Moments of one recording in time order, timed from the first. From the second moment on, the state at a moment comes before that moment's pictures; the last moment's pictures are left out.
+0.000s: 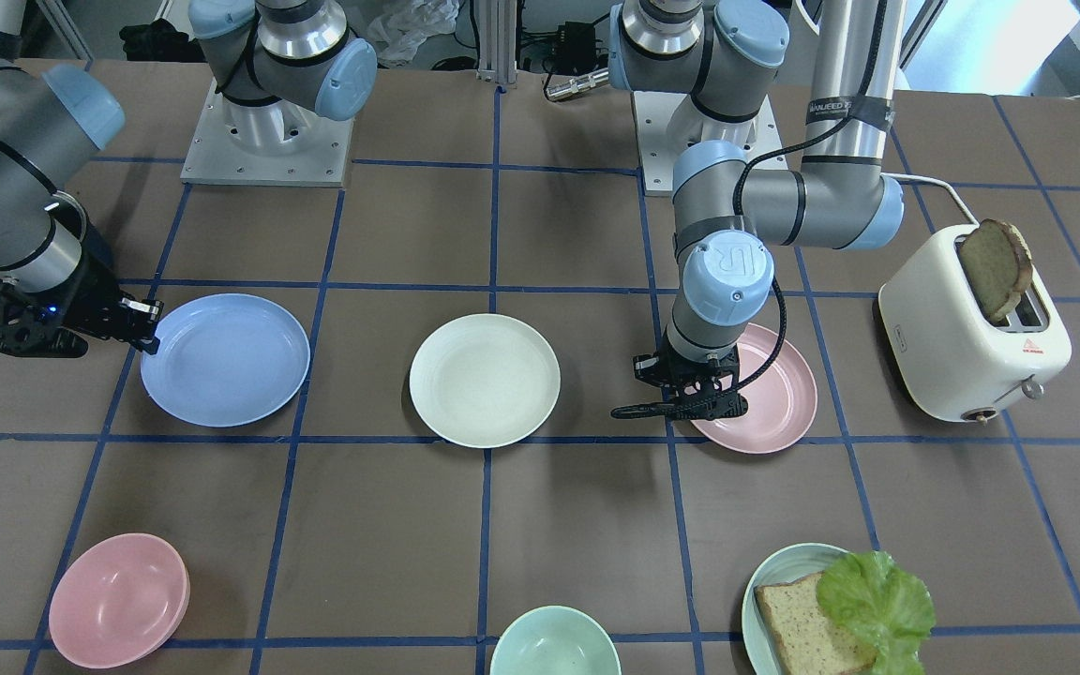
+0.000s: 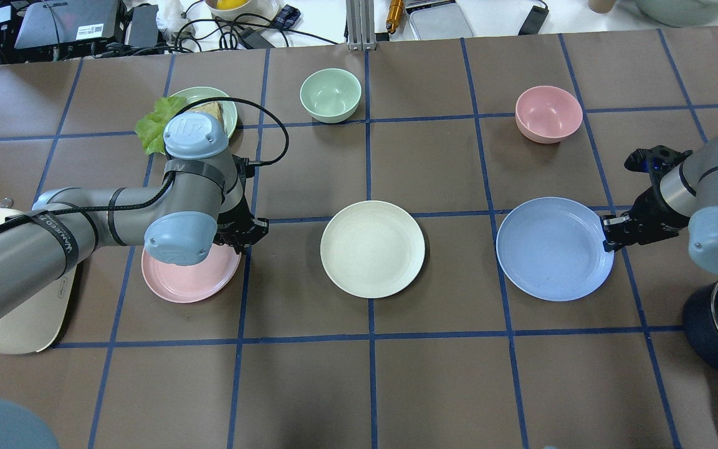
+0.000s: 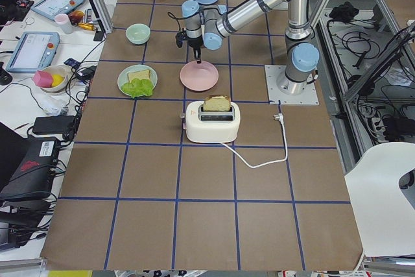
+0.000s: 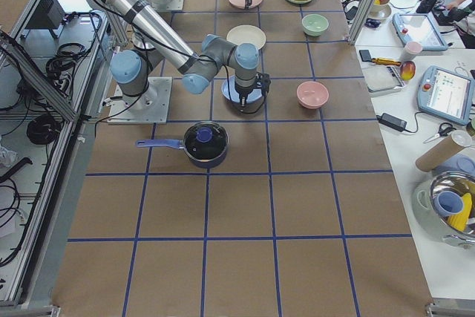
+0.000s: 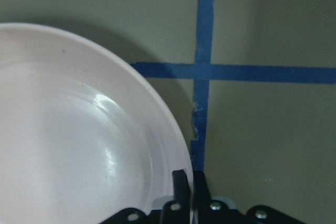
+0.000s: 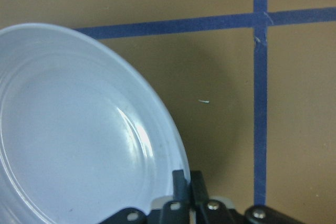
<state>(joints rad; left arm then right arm) -1.61 -1.90 -2.00 -0.93 1.68 -0.08 1.08 -1.46 2.15 -2.20 -1.47 -0.43</state>
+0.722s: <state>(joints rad) -1.84 -1.91 -1.76 -1.11 1.75 -0.26 1.10 -1.46 2.02 -2.03 -1.48 -0.41</state>
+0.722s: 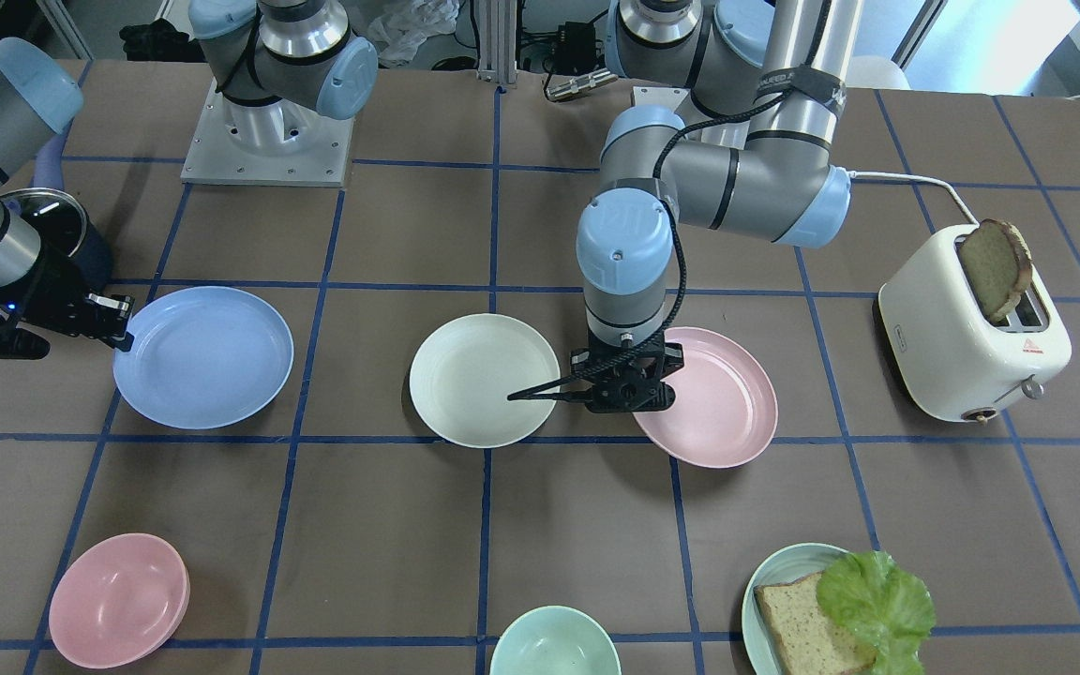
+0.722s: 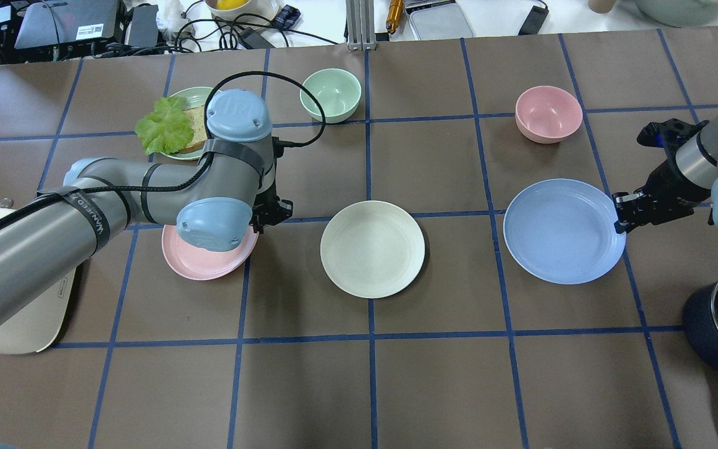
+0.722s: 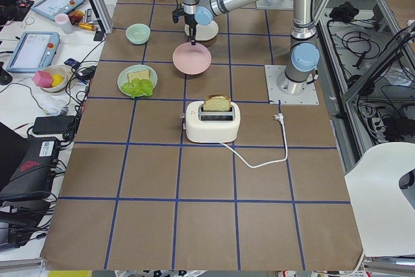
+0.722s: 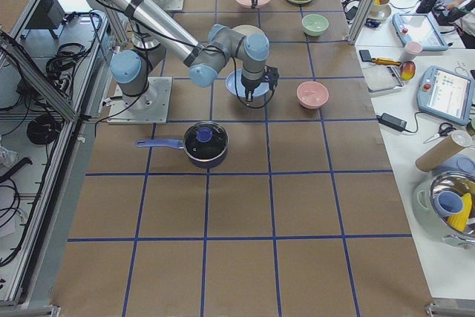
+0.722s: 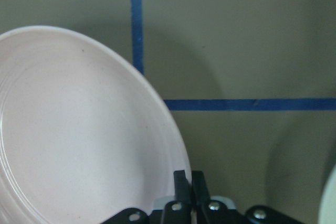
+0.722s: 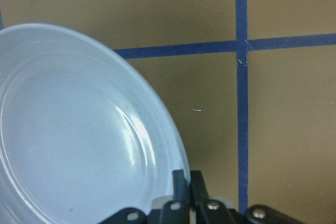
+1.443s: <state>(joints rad) -2.10 -2.10 -1.42 -1.28 1.74 -0.55 1.11 -1.47 2.01 -2.02 -1.48 -0.40</state>
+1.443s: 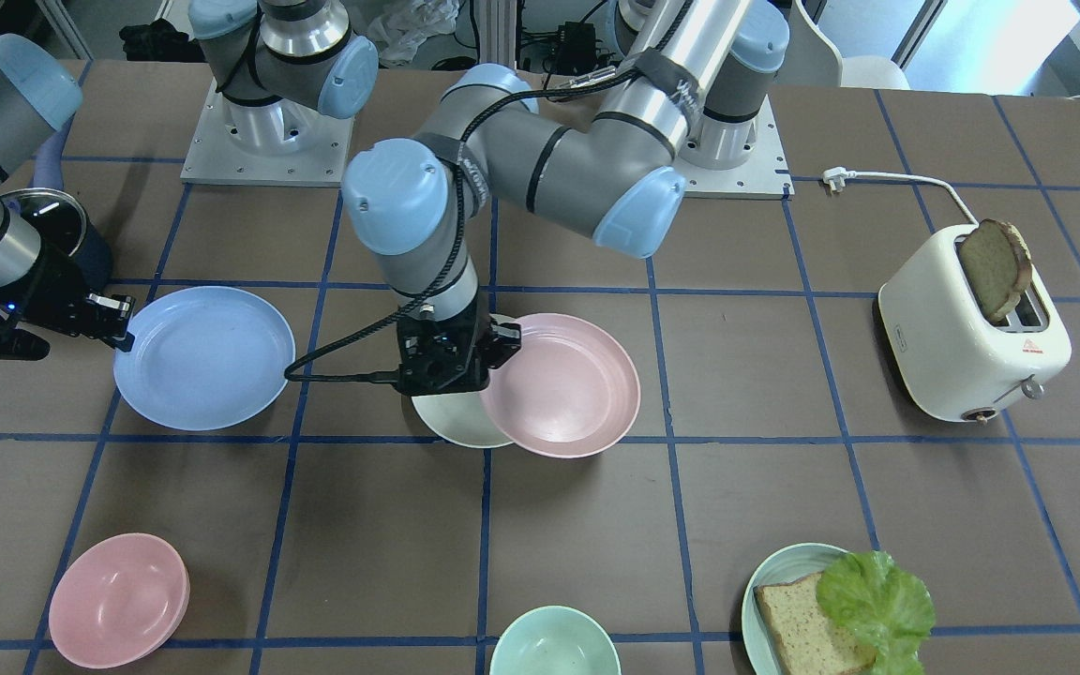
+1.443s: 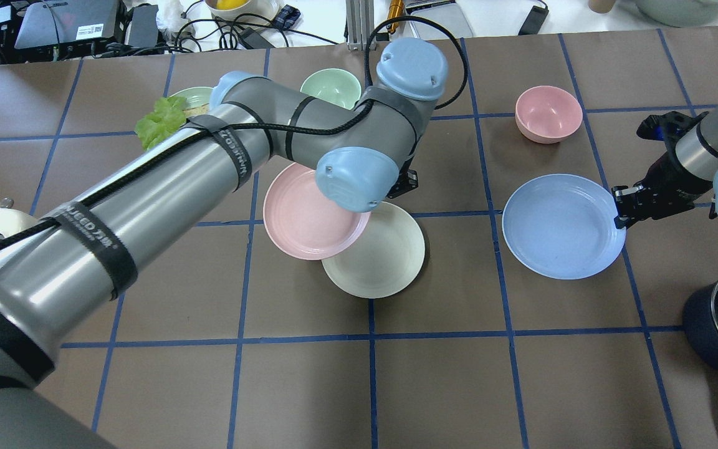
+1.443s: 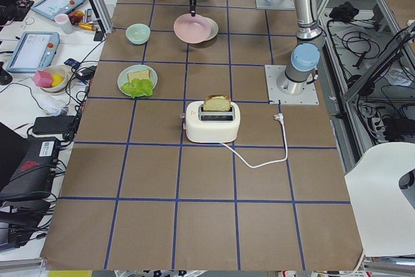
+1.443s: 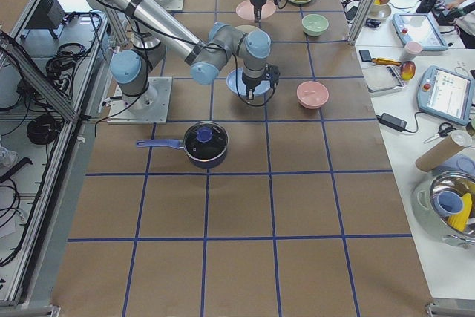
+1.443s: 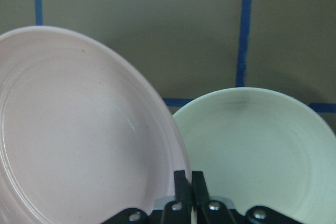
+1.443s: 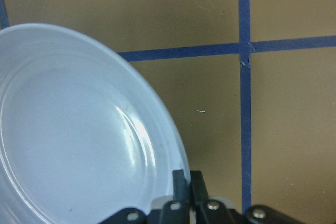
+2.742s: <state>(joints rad) -2.22 -2.32 -1.16 -1.54 1.74 -0.70 1.11 -1.46 2.01 -2.02 -1.48 -0.39</state>
